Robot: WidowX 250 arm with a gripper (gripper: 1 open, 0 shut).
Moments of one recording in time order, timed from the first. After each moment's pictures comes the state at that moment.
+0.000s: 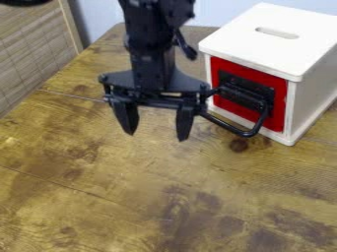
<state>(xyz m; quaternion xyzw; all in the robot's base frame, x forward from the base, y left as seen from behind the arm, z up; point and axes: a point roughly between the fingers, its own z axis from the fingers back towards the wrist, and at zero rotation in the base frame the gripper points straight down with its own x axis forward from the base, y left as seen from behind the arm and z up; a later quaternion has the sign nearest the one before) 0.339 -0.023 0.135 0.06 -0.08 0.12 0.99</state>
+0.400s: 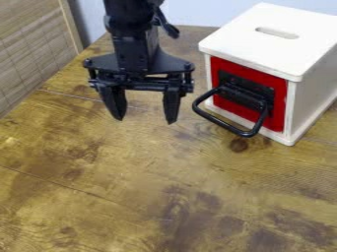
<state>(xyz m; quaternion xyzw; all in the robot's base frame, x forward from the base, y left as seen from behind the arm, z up) 0.342 -0.023 0.143 0.05 -0.09 0.14 0.98</state>
